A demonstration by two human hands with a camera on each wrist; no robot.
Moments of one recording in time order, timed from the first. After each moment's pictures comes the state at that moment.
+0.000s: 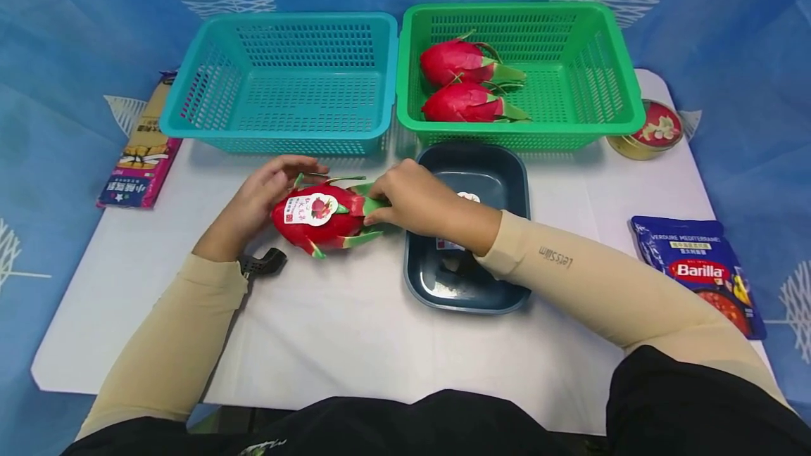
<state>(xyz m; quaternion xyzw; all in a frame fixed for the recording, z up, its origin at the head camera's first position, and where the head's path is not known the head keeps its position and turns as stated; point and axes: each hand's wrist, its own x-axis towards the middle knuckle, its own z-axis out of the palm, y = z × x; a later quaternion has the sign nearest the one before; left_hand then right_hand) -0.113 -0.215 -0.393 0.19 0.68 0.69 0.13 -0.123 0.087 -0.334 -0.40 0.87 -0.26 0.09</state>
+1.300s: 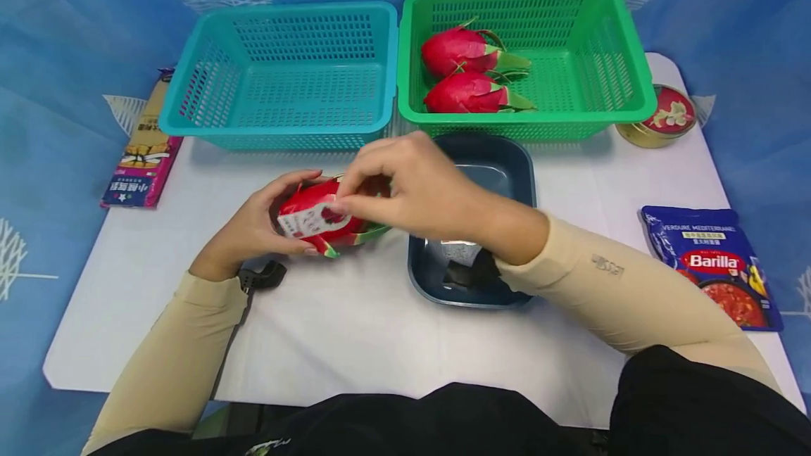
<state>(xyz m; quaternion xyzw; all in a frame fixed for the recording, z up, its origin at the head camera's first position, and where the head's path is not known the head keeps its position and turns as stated) -0.083 -0.214 -0.389 0.26 0.74 0.61 0.14 -0.093 0.100 -0.268 -0.43 0.76 -0.48 0.02</state>
